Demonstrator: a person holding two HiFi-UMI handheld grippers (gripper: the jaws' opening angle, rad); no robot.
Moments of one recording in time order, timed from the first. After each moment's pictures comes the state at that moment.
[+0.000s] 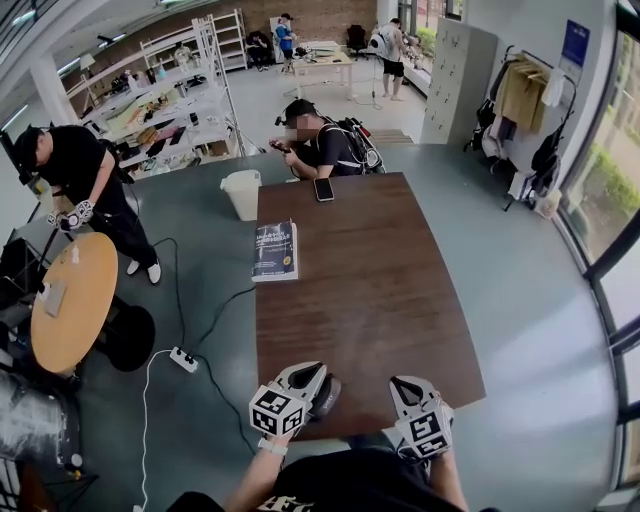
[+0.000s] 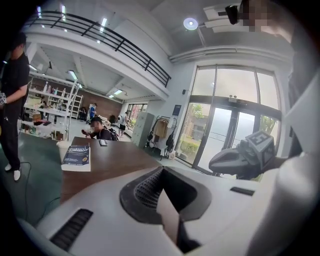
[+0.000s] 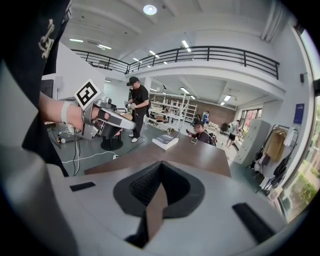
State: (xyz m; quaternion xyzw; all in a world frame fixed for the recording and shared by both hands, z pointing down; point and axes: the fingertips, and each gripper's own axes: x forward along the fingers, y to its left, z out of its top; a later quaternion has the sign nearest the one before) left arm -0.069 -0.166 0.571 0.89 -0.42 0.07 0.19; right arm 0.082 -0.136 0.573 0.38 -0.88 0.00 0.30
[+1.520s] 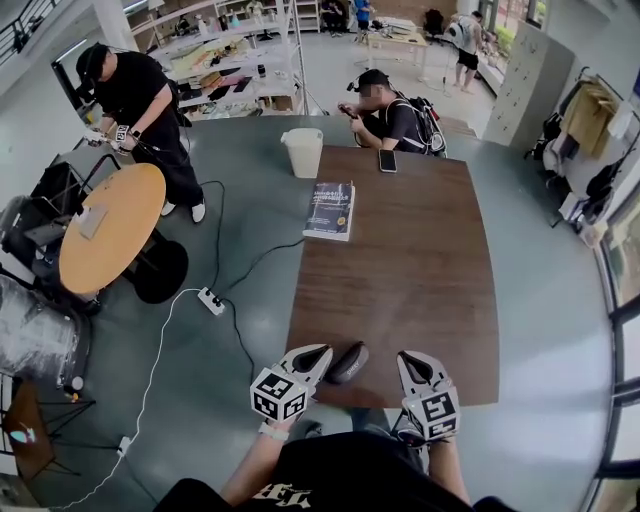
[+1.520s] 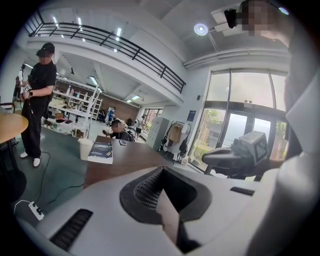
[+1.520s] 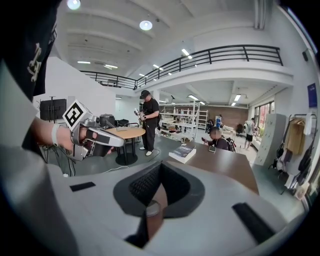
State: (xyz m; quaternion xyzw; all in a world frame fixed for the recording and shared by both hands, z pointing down) left arm -0.130 -0.096 0.570 0.84 -0.50 0.04 0.21; right arm 0.015 -0.125 0.549 0.31 -0.92 0.02 0.21
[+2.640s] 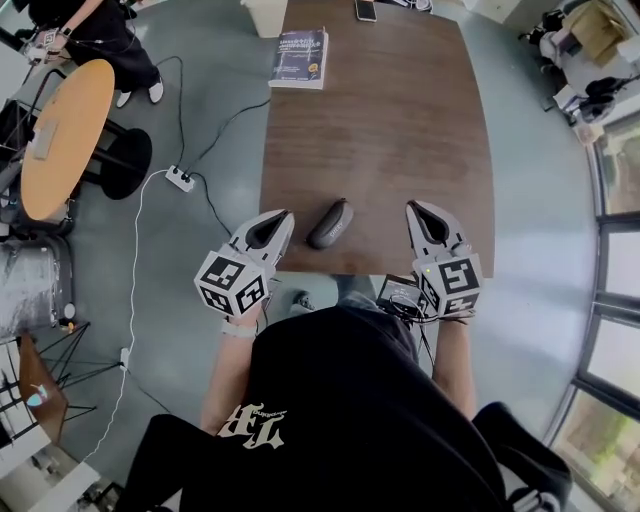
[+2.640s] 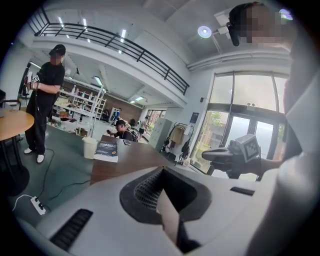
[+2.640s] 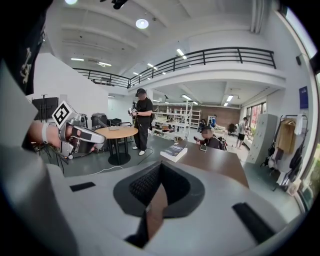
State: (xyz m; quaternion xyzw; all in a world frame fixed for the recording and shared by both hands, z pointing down) left arm -0.153 -0.073 0.560 0.83 -0.51 0.02 0.22; right arm 0.041 -0.143 0.538 0.35 -0.92 0.02 0.20
